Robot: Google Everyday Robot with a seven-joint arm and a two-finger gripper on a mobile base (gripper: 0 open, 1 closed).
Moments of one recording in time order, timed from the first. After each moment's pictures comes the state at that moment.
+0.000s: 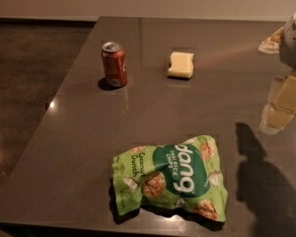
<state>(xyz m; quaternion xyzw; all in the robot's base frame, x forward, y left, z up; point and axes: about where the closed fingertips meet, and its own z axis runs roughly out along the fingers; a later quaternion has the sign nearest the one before) 0.438 -0.217 0.976 -0.60 0.78 -0.03 0.16</state>
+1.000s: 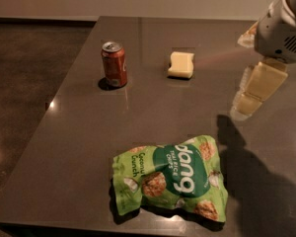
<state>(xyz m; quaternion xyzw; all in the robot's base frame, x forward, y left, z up) 0.462 -0.179 0.980 -0.59 0.78 0.01 0.20</state>
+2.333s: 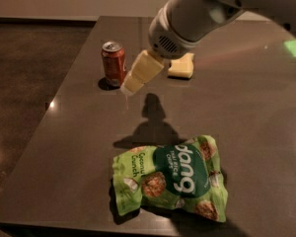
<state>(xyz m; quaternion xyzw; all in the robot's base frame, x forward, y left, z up) 0.545 -0.003 0.966 -0.52 0.78 0.08 0.33</state>
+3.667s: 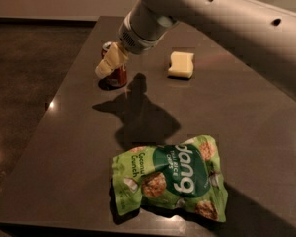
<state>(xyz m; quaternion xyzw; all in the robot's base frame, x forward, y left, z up) 0.641 0.057 0.919 -0.41 0.85 0.10 0.32</state>
